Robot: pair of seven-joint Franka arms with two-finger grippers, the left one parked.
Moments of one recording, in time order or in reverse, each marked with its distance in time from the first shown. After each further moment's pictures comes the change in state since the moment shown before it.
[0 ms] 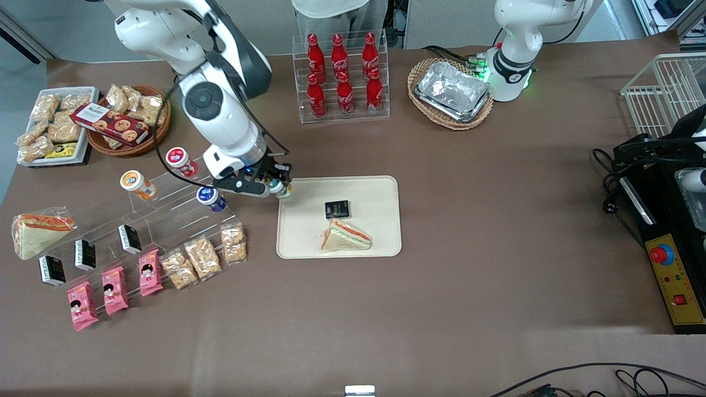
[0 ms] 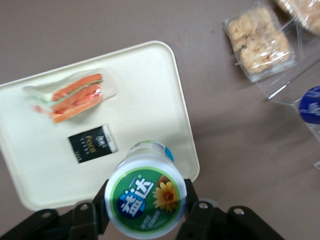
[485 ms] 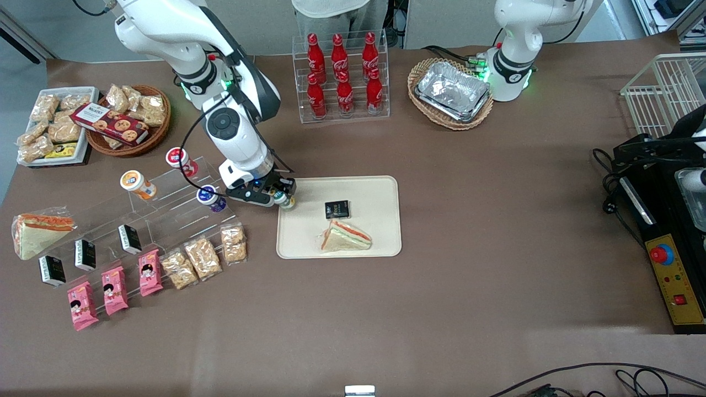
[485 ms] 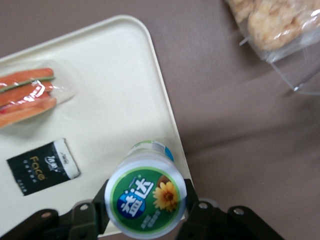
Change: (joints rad) arm 0.021 0.117 -0.003 -0.187 0.000 0.337 0.034
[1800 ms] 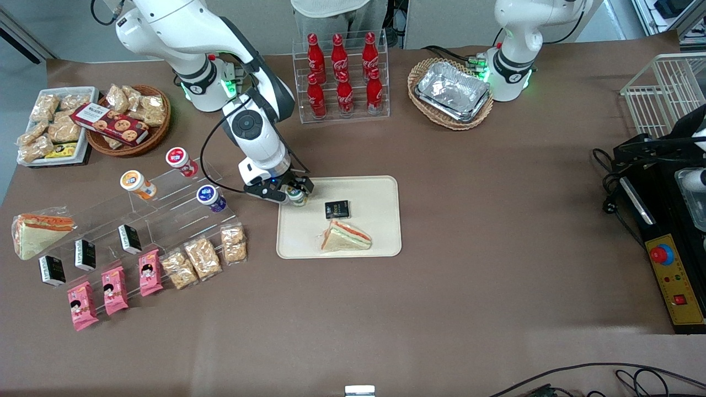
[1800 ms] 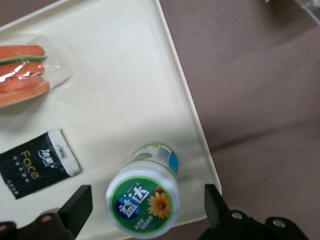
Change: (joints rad) arm 0.077 0.078 -0.011 -0.001 0.000 0.088 0.112
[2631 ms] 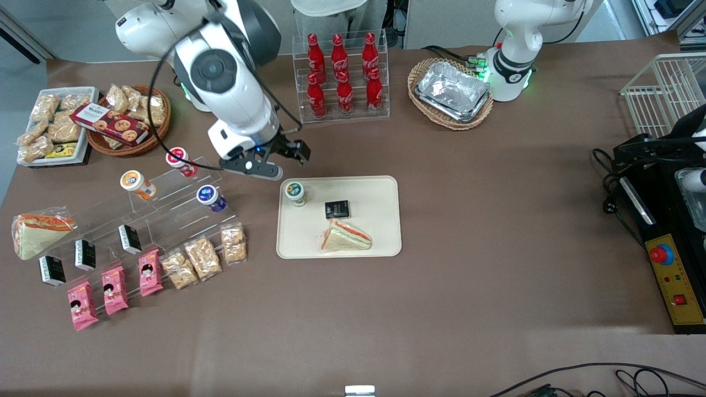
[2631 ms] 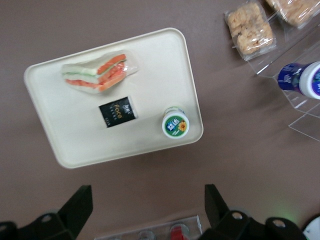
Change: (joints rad) arm -0.018 -0.175 -0.009 0.542 0.000 -0.850 -0.050
